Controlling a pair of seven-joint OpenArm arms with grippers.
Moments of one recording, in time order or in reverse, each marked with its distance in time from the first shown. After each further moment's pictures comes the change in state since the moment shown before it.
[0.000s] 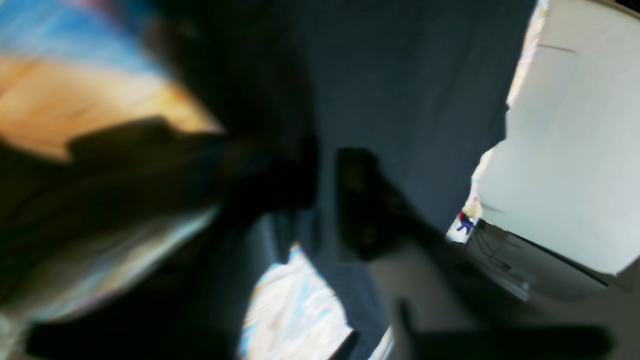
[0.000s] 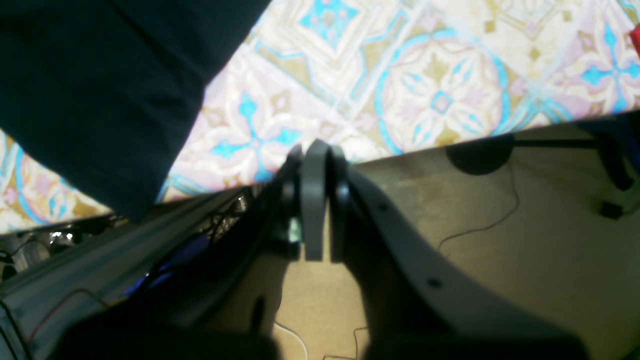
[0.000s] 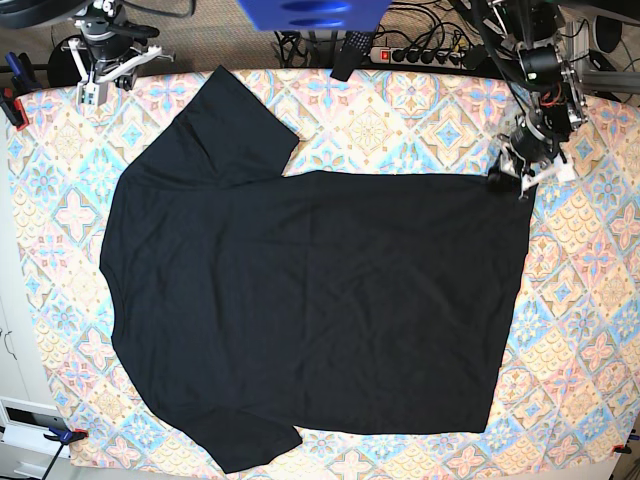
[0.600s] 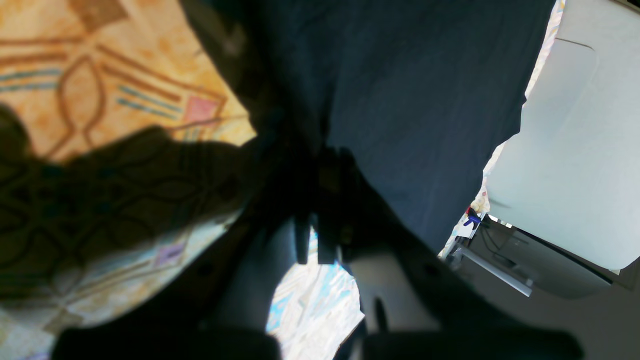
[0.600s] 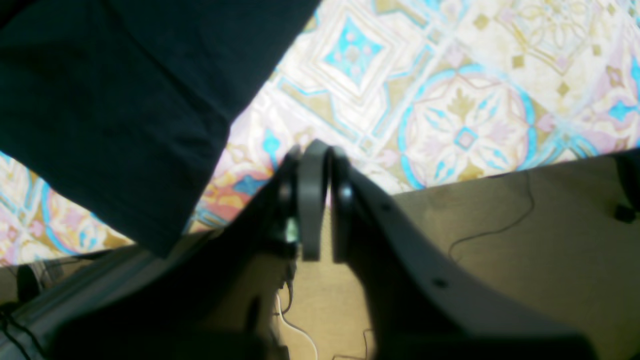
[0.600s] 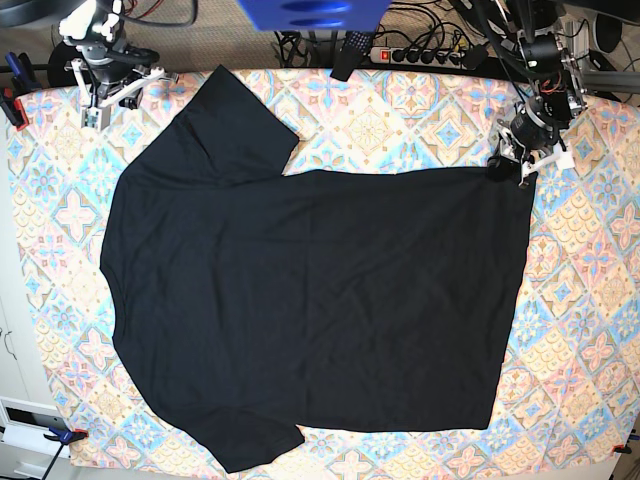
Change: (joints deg) left arm 2.7 -0.2 0.0 0.1 -1.3 -0.3 0.2; right arm 7.0 0.0 -0.2 0.1 0.8 0.0 -7.7
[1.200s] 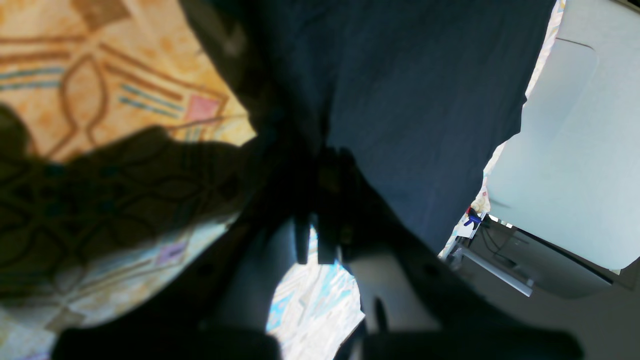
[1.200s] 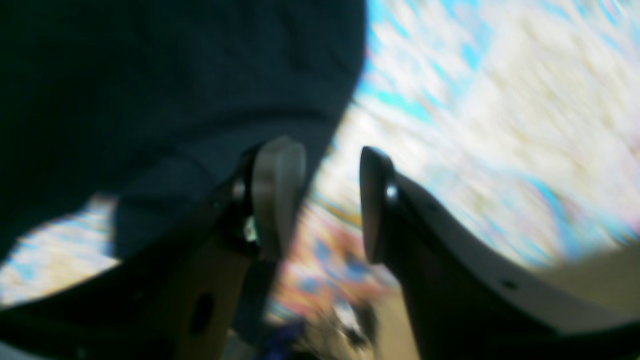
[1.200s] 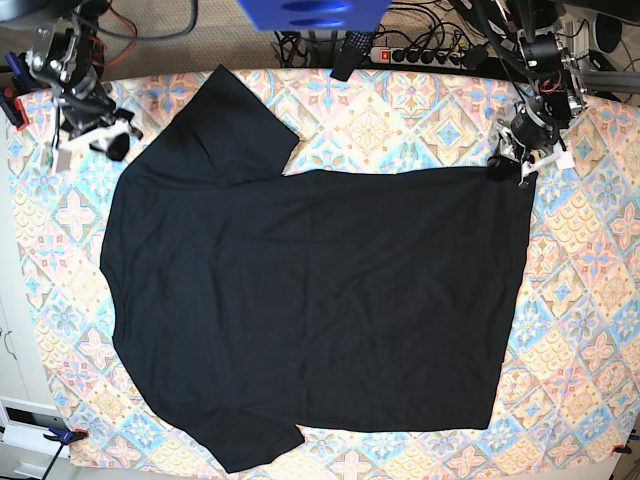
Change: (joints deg) left arm 0.1 0.0 0.0 0.0 0.0 0.0 0.0; right arm 9.9 2.3 8.3 -0.5 19.6 -0.3 -5.8
